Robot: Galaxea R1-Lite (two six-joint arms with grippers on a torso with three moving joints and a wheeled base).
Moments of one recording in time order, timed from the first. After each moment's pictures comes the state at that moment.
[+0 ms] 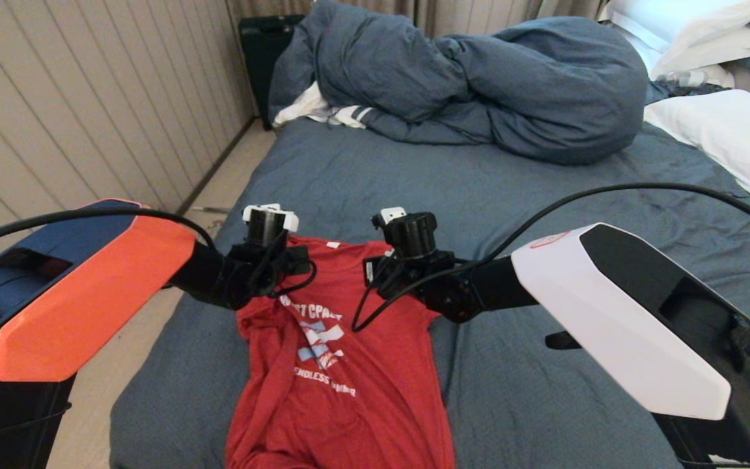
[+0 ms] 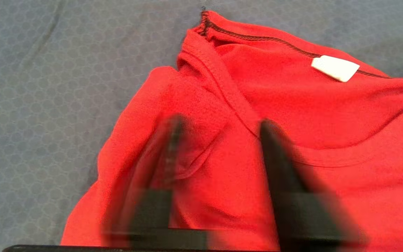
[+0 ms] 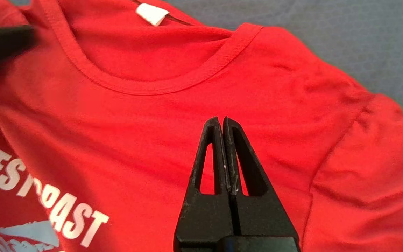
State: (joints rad) left arm -0.40 2.32 -1.44 -0.45 0.32 -0.29; right arm 0.61 2.42 -1.73 -0.36 -0.20 0.14
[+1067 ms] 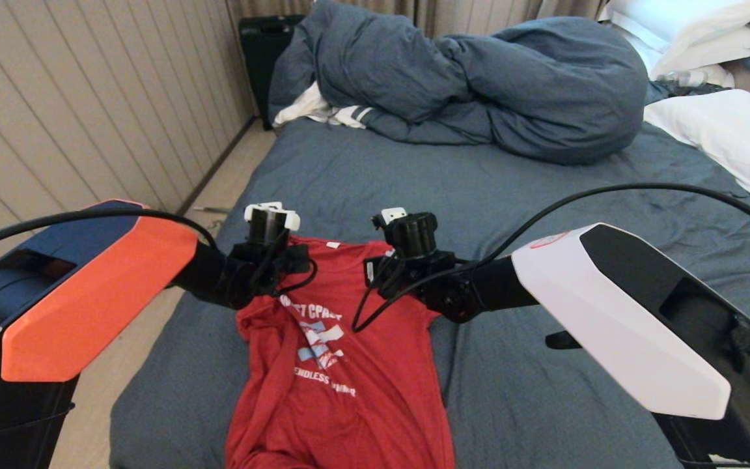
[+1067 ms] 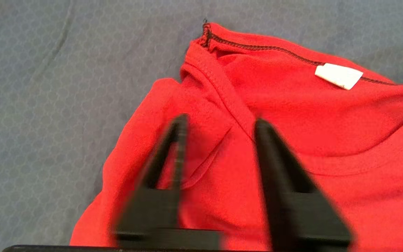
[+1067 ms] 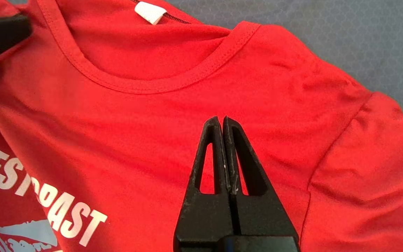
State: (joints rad) left arm -0.41 2.34 -1.46 -0.46 0.35 -0.25; right arm 0.61 2.42 -1.72 -0.36 -0.20 0.14
